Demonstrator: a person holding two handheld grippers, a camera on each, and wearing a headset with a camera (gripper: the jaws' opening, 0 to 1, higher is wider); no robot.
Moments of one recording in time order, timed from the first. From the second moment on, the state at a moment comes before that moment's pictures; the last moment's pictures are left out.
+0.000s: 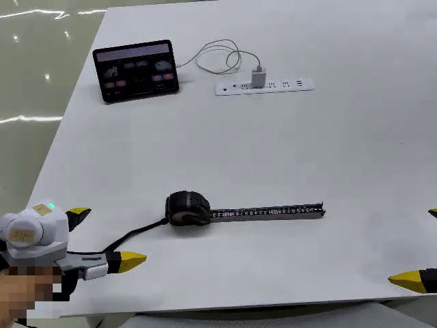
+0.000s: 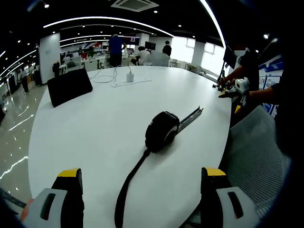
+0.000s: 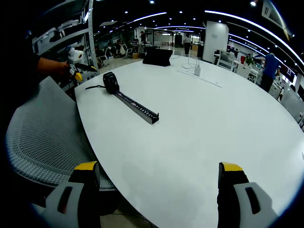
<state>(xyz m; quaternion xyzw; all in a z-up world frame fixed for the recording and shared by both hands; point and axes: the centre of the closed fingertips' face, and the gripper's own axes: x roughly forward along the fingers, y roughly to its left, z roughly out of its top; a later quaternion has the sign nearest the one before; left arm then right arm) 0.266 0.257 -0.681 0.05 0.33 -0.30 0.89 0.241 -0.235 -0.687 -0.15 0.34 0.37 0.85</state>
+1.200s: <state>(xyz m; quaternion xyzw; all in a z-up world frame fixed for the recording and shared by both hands) 0.269 0.254 -0.683 0.07 0.34 -0.30 0.89 0.240 -0.233 -0.683 -0.15 0.34 0.37 0.85</state>
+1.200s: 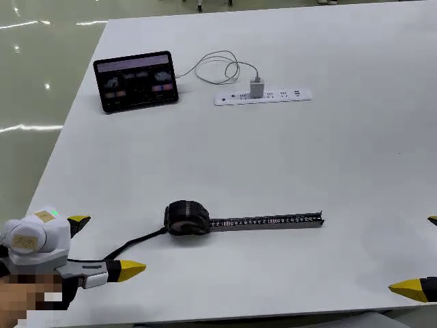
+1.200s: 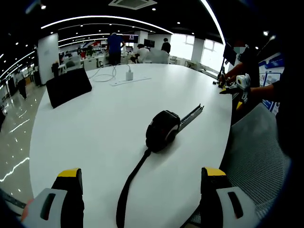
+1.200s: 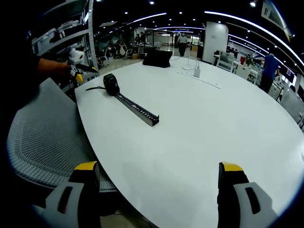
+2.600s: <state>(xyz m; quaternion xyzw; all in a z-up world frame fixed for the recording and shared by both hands) 0.336 0.161 -0.690 0.02 0.33 -0.22 0.92 0.300 -0.163 -0.702 -0.22 0.34 0.47 0.78</state>
